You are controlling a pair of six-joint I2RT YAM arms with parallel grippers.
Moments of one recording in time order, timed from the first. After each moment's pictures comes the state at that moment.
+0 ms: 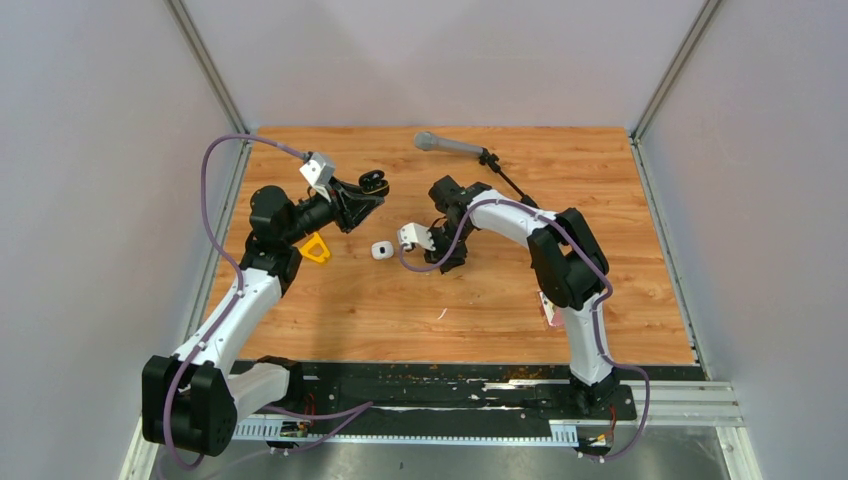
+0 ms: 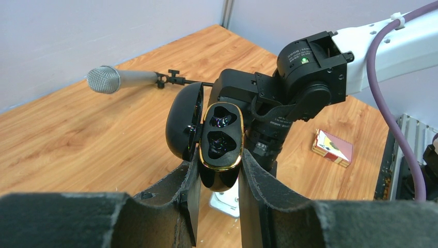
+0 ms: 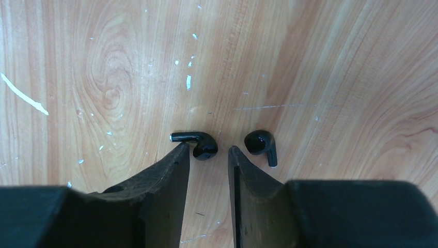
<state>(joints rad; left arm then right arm) -0.19 1.09 0.73 0.43 0.75 -0.21 0.65 2.12 1.60 -0.85 -0.44 -1.13</state>
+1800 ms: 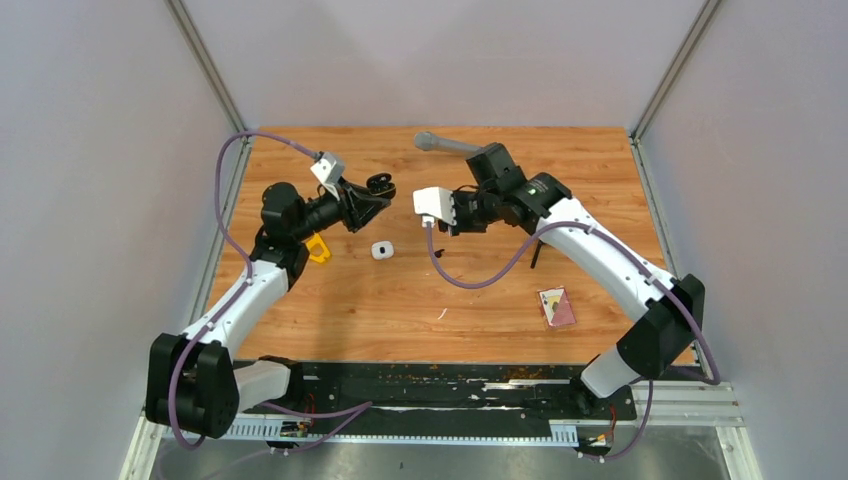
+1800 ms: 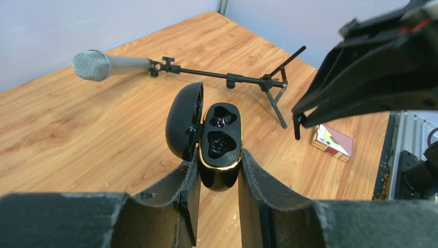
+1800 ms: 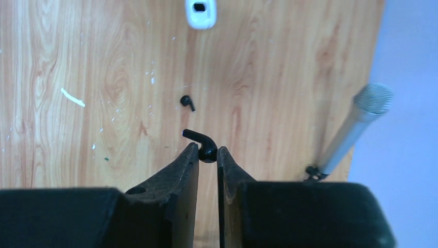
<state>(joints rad) -0.21 1.17 0.73 0.46 0.75 -0.21 0.68 1.57 1.52 -0.82 -0.38 -1.04</state>
